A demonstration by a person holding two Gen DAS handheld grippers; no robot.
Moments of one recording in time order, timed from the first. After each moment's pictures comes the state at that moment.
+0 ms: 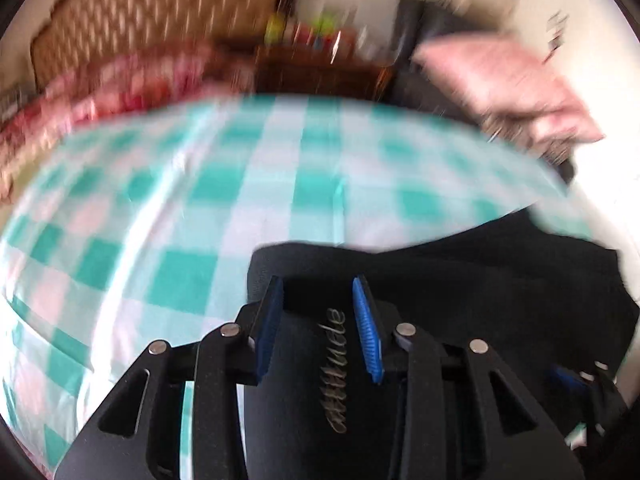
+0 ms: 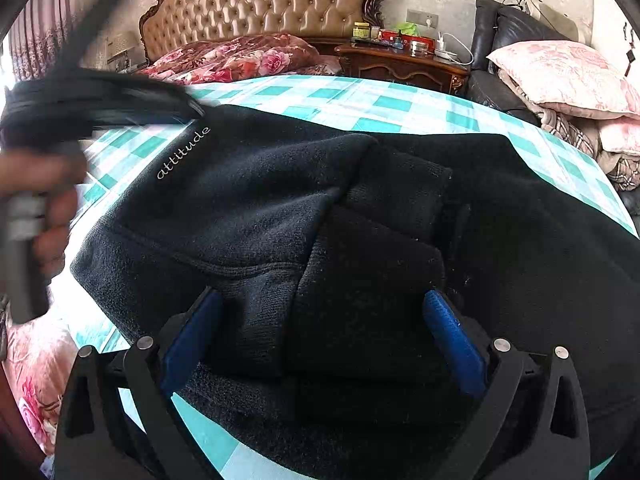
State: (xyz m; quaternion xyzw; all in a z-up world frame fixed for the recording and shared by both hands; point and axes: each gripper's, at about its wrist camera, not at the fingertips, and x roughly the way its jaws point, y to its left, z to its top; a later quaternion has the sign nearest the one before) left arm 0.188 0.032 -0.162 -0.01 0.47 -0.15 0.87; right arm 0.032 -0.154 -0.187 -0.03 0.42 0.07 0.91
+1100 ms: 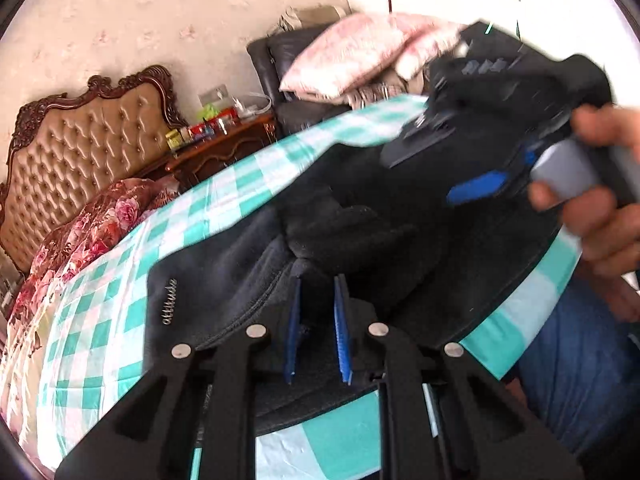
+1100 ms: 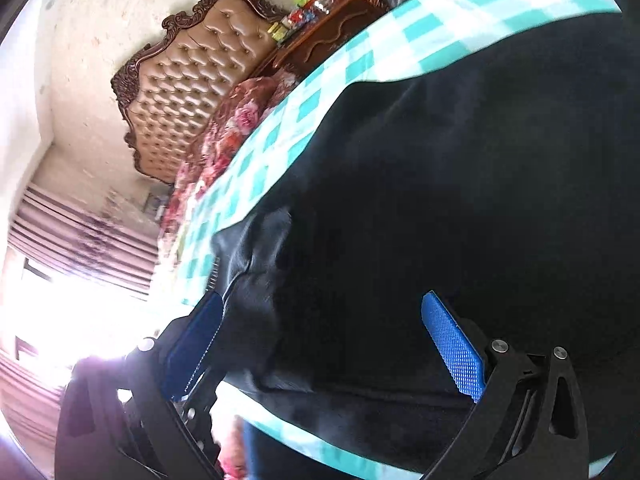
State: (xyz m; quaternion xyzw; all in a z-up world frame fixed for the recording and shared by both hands) left arm -0.022 -0.075 -0.144 0.22 0.25 -0.26 0.90; right arm 0.031 -0.328 -0.176 0.38 0.44 0.13 0.80
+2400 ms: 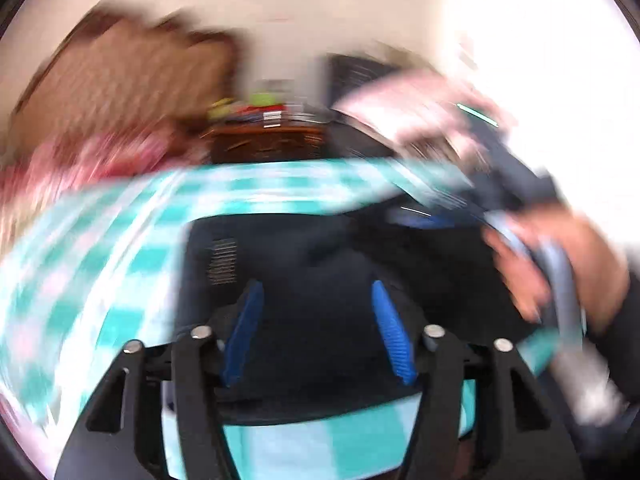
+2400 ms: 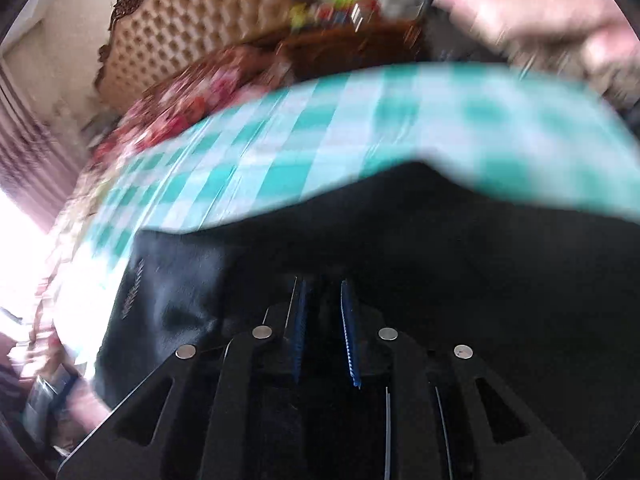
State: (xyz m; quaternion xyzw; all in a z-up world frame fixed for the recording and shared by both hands) left arm 0.023 0.038 -0.131 -0.05 0.28 -0.21 0.93; right arm 0.104 -0.261 -0.140 0.11 0.44 0.04 0.89
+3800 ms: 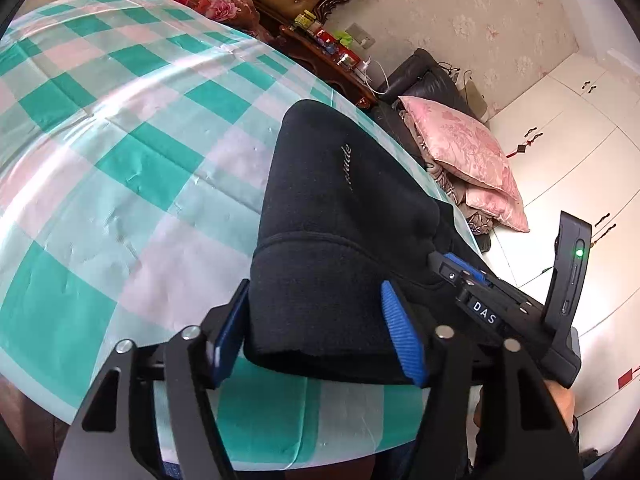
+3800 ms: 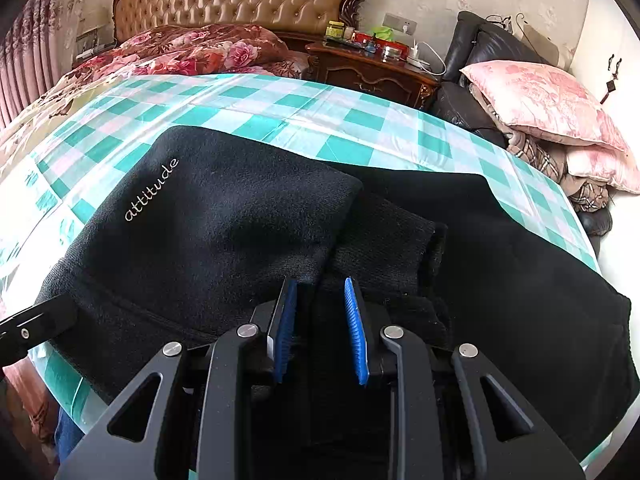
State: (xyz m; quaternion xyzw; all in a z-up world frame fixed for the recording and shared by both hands) left arm 0.046 0.119 -0.213 -0.28 0.41 -0.23 0.84; right arm 0.064 -0.136 -0.178 -0.09 0.42 -0.01 0.90
